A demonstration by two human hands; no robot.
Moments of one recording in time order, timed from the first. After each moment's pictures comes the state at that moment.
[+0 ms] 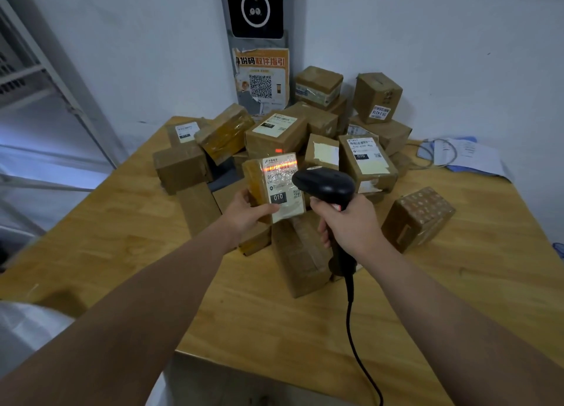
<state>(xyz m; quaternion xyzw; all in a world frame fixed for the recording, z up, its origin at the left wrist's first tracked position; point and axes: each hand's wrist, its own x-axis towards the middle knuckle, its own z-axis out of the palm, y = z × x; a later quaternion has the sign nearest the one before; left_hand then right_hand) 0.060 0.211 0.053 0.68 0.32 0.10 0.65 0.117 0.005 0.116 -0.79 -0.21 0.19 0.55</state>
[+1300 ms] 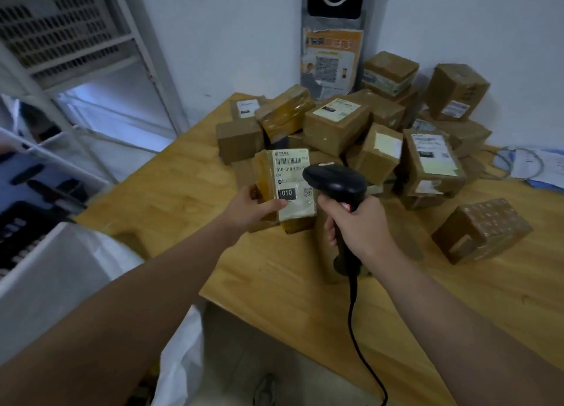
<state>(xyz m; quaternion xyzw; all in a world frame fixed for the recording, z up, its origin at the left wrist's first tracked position) -0.034 0.226 0.057 0.67 0.37 0.14 0.63 0.075 0.040 0.103 -0.73 -0.27 0.25 0.58</state>
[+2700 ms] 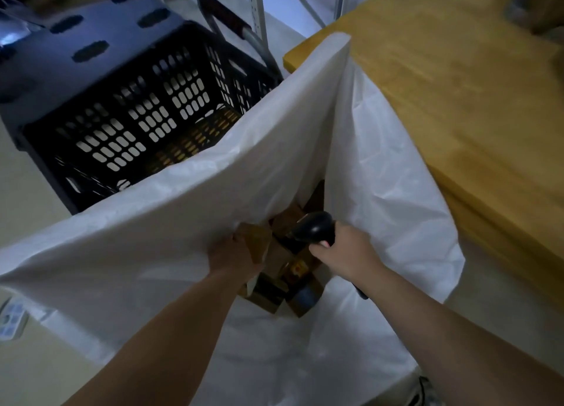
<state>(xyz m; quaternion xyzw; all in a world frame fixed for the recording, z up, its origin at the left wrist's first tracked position) -0.524 0.361 -0.263 0.71 0.63 -0.26 0.16 -0.322 0.290 -0.190 -0.77 -0.48 0.40 0.13</state>
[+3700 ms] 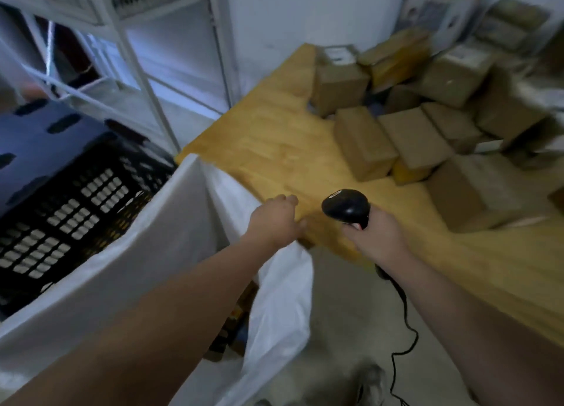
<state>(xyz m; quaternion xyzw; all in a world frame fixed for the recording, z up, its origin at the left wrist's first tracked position) -0.276 0.291 -0.011 0.92 0.34 -0.02 0.18 -0.147 0.145 0.000 -0.87 -0.32 0.22 0.31</state>
